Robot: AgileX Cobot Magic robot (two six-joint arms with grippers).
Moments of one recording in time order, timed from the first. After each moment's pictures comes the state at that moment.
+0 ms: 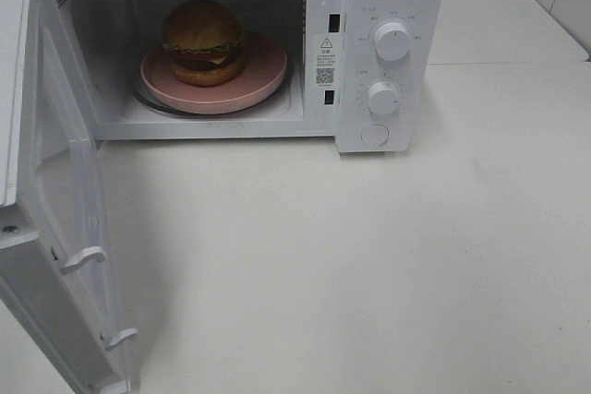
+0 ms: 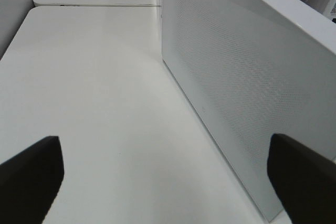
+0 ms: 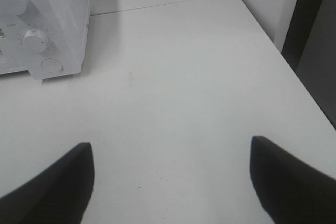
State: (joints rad) left arm 0.07 0.00 -0.50 -0.17 1.04 0.14; right arm 0.07 0.00 -0.51 -0.20 1.00 0.21
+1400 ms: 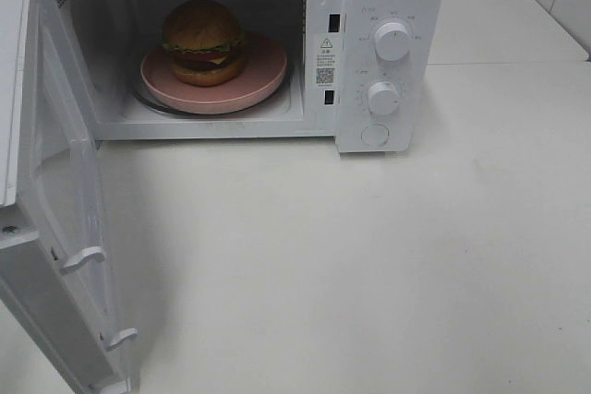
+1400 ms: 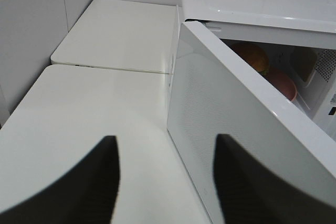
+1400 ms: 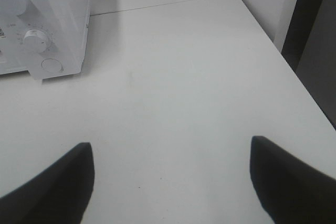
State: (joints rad) left arm 0.07 0.13 -0.53 -0.16 0.75 0.06; right arm 0.07 0.00 -0.51 -0.20 1.00 0.21
